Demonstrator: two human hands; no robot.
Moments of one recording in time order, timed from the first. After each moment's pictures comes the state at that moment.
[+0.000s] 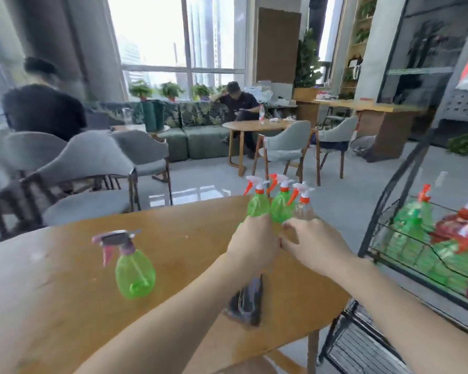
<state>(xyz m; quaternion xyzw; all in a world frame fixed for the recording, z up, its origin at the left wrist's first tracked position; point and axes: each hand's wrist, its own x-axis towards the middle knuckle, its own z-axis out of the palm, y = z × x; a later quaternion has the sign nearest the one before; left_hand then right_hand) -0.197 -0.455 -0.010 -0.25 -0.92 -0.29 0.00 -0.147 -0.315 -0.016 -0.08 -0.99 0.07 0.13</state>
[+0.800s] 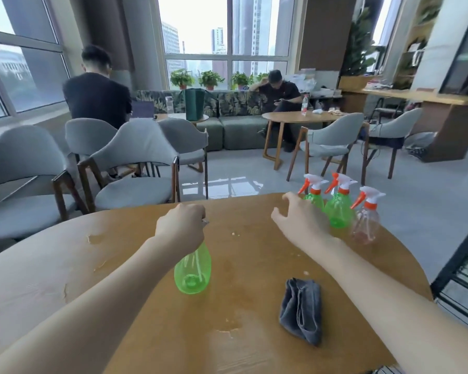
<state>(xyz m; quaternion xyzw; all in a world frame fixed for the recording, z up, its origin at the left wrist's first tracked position) -0.300 -0.663 -0.011 -0.07 -0.99 -0.08 0.04 -0.279 -0.420 -0.028 -0.09 -0.97 0.17 0.16</state>
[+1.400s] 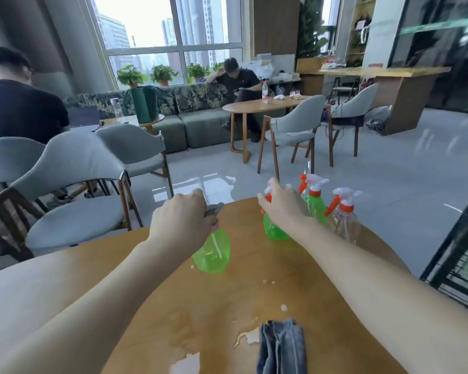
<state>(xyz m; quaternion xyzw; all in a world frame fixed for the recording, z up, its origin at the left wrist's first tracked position) -0.393 -0.537 0.007 -0.16 -0.98 -0.12 0.10 -0.413 -0.312 -0.055 -0.13 -0.96 0.18 0.19</state>
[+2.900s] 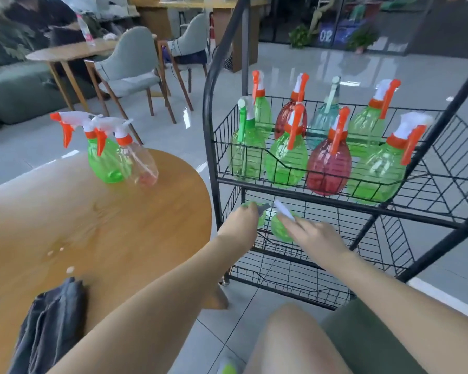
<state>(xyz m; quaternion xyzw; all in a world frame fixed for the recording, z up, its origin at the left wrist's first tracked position) -0.161 -0.154 -0.204 -0.51 -0.83 -0.15 -0.17 0.012 -0.034 -0.256 -0.12 -0.96 -0.12 0.23</state>
